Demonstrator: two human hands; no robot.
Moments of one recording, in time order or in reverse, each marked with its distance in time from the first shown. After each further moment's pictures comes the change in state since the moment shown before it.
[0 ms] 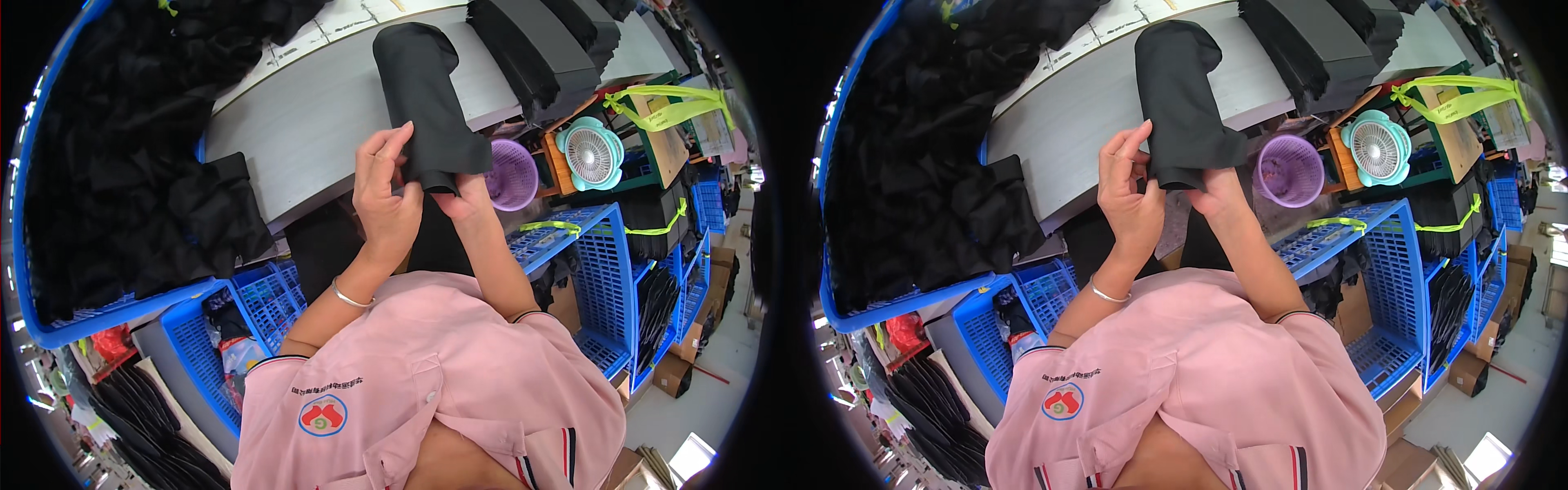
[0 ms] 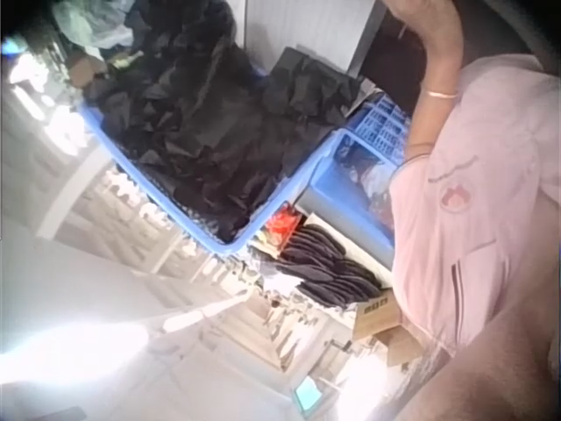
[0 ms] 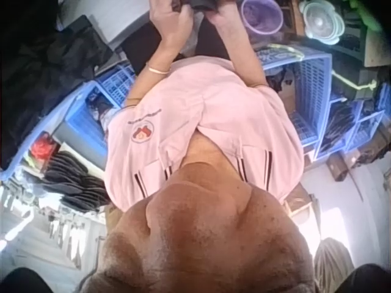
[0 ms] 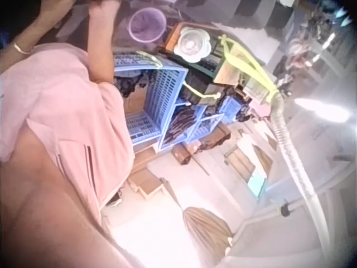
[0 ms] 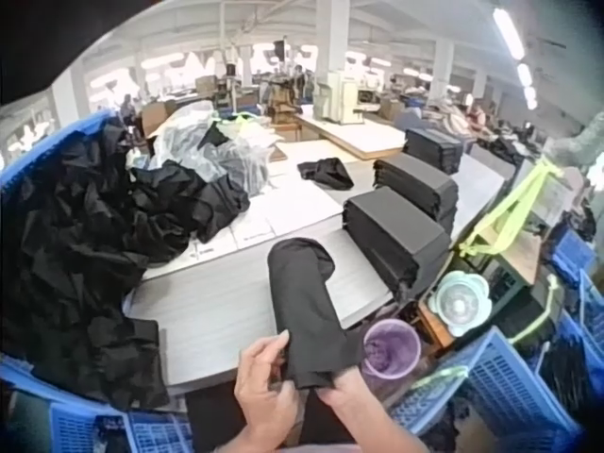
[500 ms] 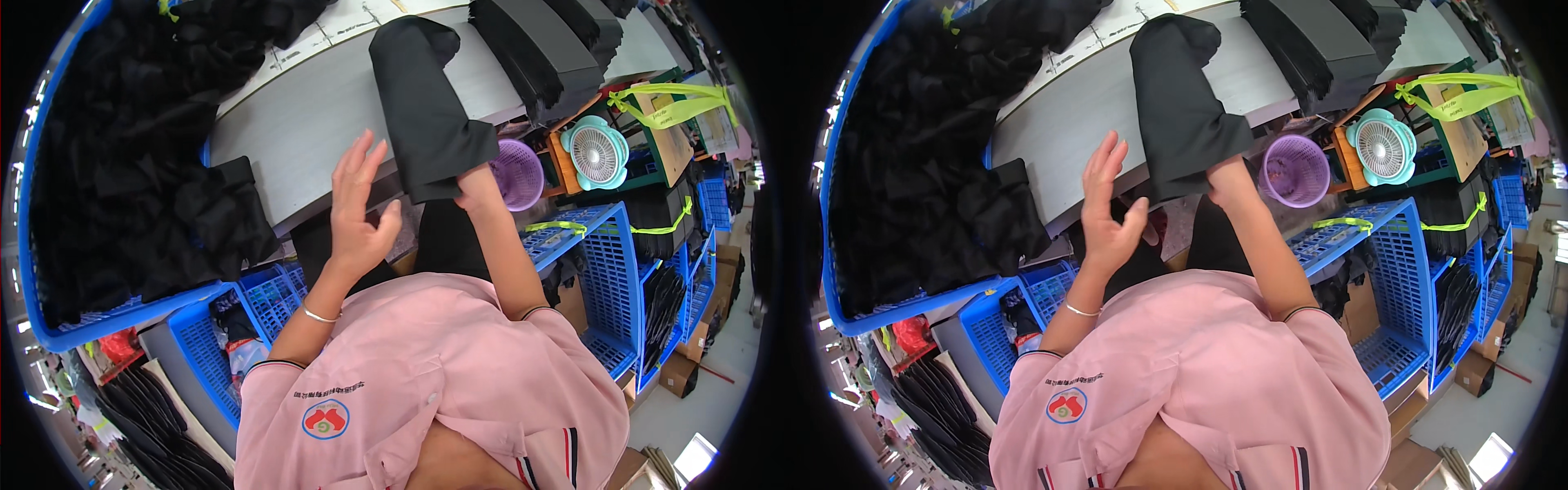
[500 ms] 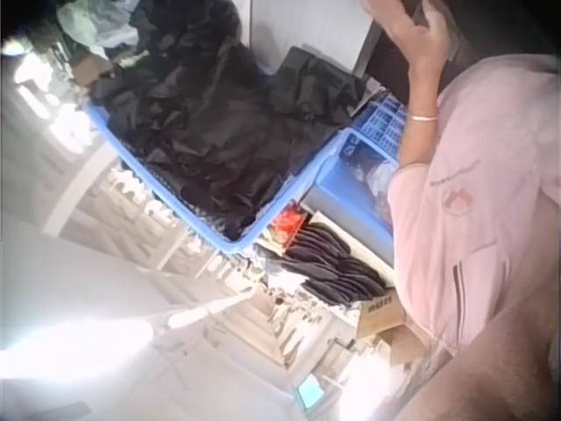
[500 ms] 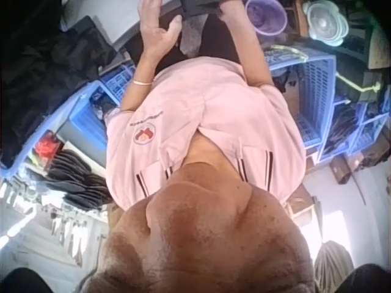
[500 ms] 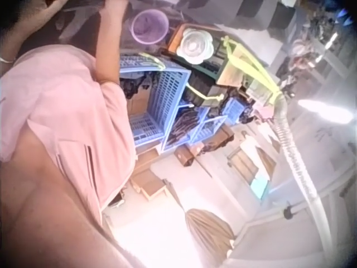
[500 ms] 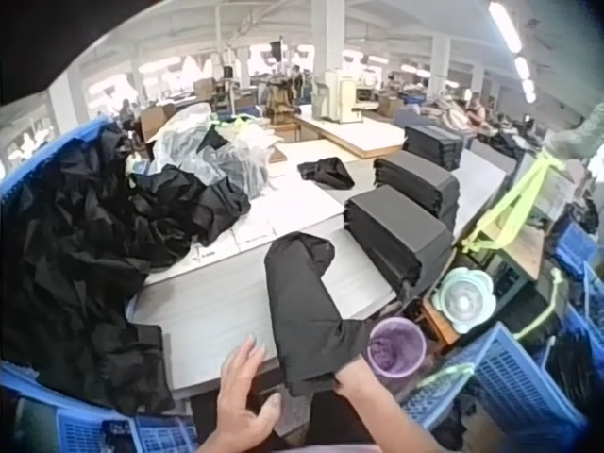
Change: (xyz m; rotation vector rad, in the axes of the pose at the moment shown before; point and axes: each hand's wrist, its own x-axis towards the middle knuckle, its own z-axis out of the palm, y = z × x) left_hand 0.002 -0.008 -0.055 0.171 -0.271 0.145; right_hand 0.007 -0.003 -0.006 -0.449 0.236 -0.008
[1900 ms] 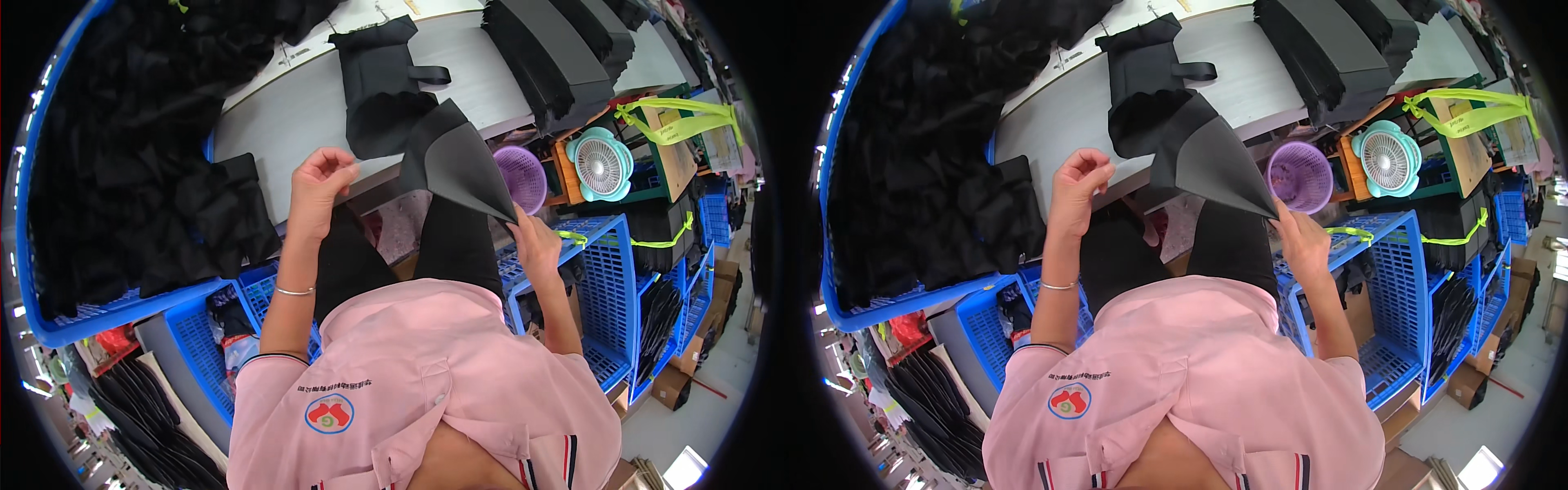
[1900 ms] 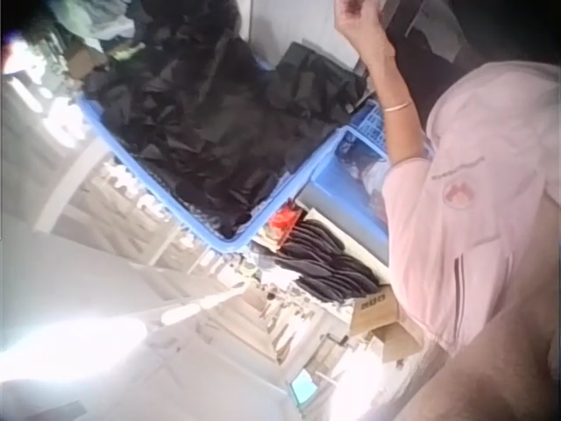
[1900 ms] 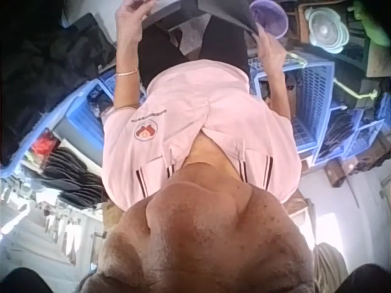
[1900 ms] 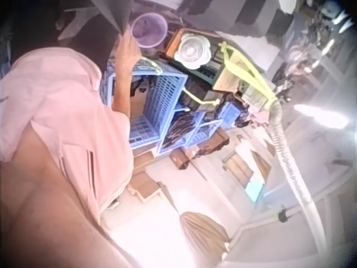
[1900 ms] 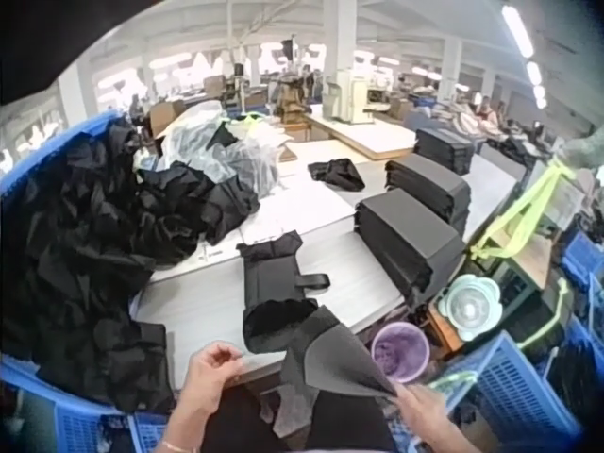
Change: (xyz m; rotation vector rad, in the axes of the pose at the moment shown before) left_hand 0.009 -0.087 -0.028 -0.698 0.017 -0.702; right_hand -0.097 -0.043 -0.109 -1.710 -0.015 -0.939
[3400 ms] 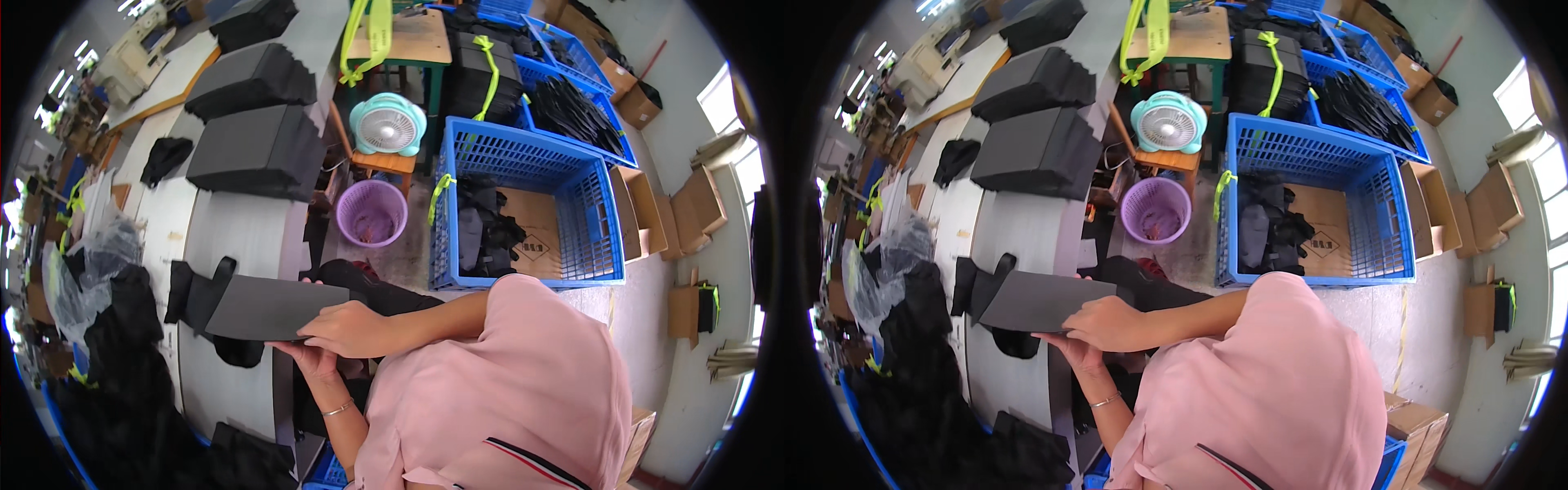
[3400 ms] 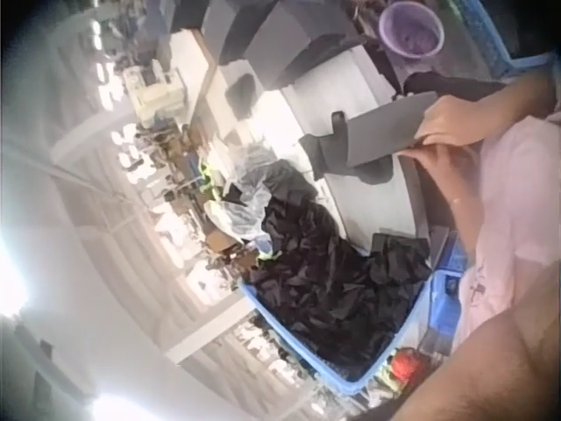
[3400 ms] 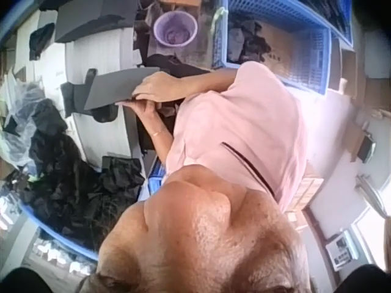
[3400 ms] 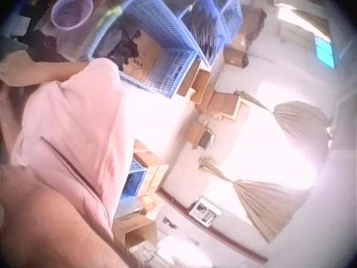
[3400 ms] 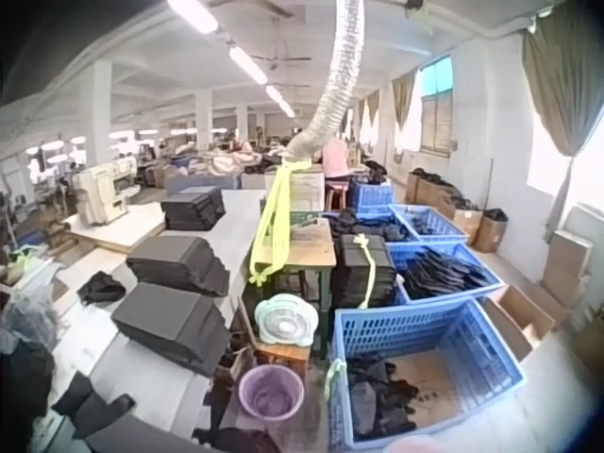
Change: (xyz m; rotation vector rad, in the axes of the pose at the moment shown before) left_hand -0.007 -0.067 0.142 -0.666 -0.619 -0.311; right_hand 0.044 -0.086 0.026 0.278 0.225 0.260
